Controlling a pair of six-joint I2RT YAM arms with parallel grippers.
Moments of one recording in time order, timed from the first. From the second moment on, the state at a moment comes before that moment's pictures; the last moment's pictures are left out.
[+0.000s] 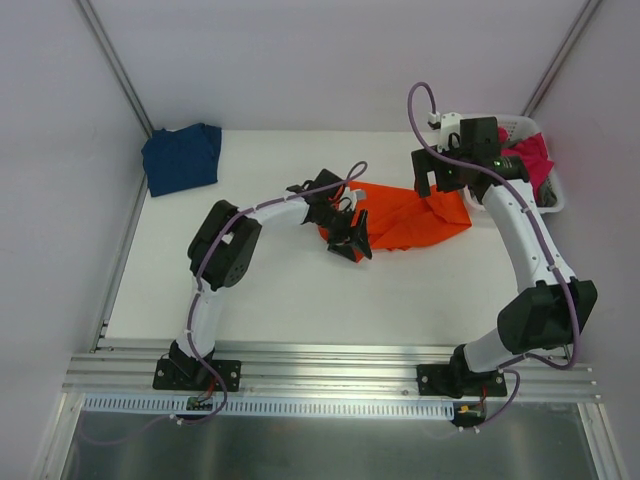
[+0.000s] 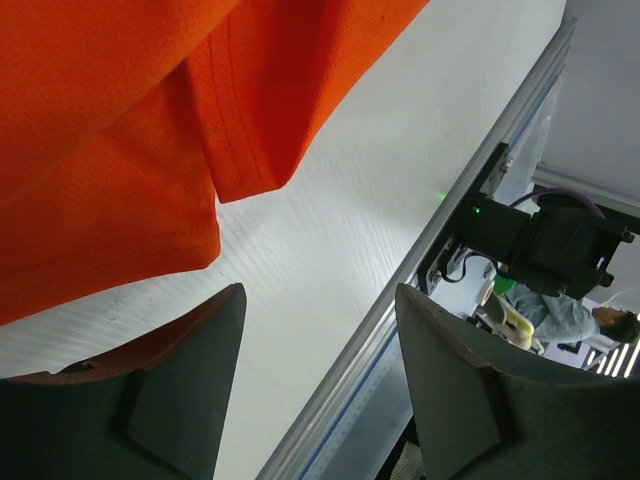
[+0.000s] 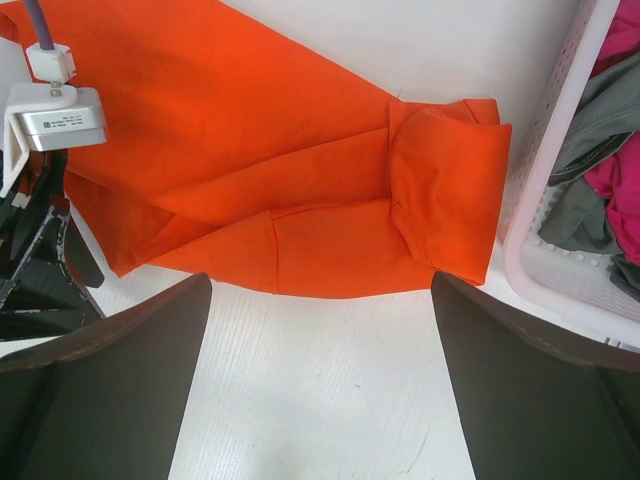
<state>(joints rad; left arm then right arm) -0.64 2.17 1.58 -0.44 0.80 -0.52 0.17 1.52 1.55 -0.79 -0.11 -0.17</state>
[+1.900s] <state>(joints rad) -0.63 2.28 1.56 -0.32 0.83 -0.67 0.17 1.51 1.54 -0.78 -0.10 -0.17</state>
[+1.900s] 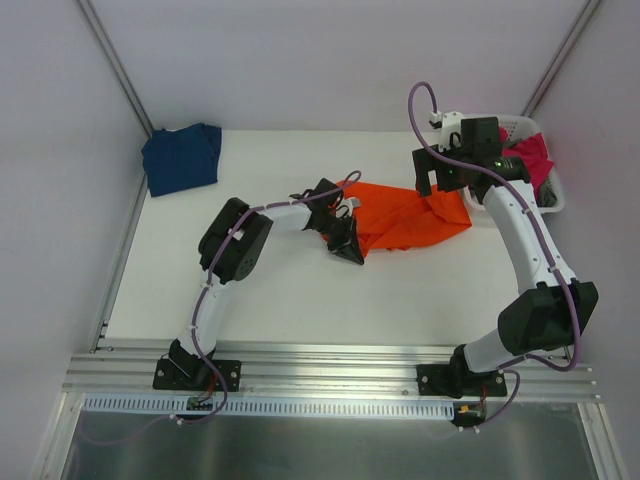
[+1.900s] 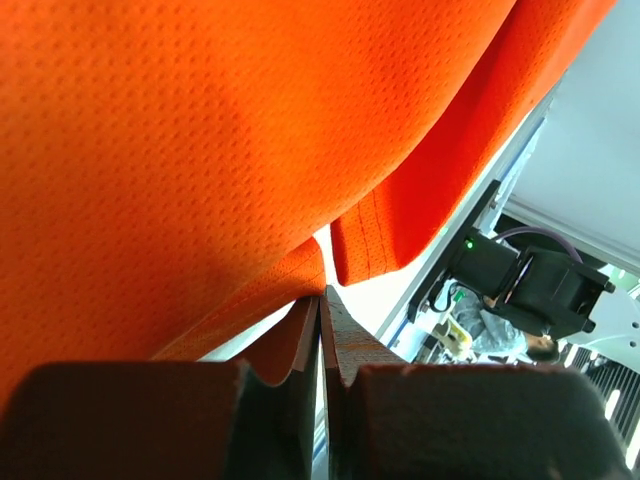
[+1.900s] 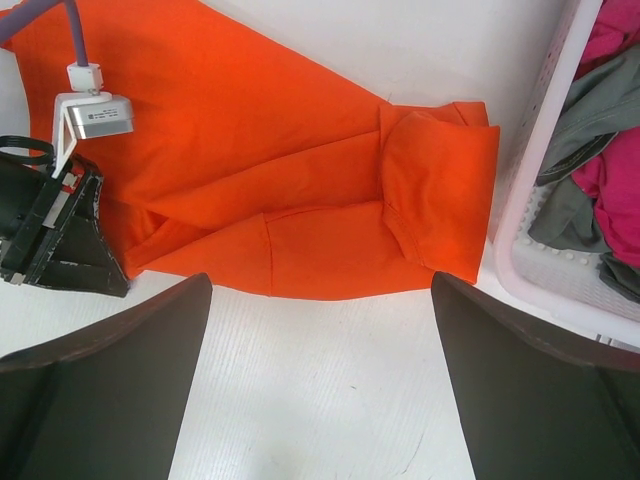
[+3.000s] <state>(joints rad) -0.48 2.04 1.39 -0.38 0.70 -0.62 0.18 1.83 1.74 -0.76 -0.07 -0.19</state>
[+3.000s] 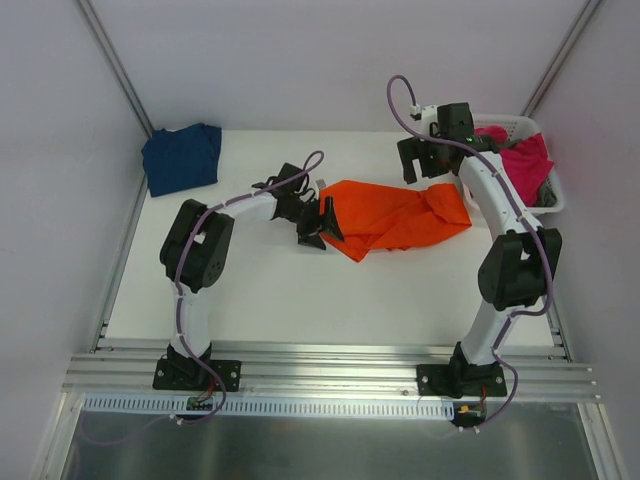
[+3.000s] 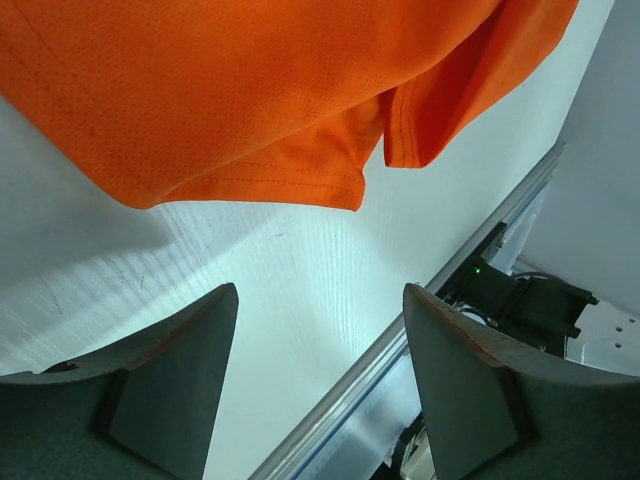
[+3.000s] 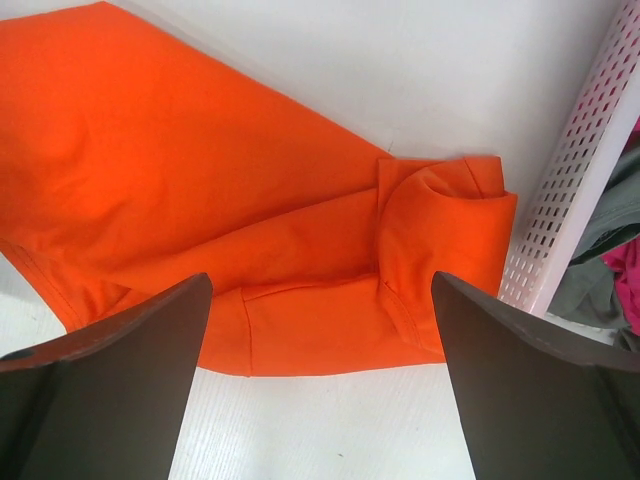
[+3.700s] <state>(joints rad) -0.65 2.19 1.53 -0.34 0.65 -0.73 0.18 1.79 1.70 -0.75 -0.07 -0.18</state>
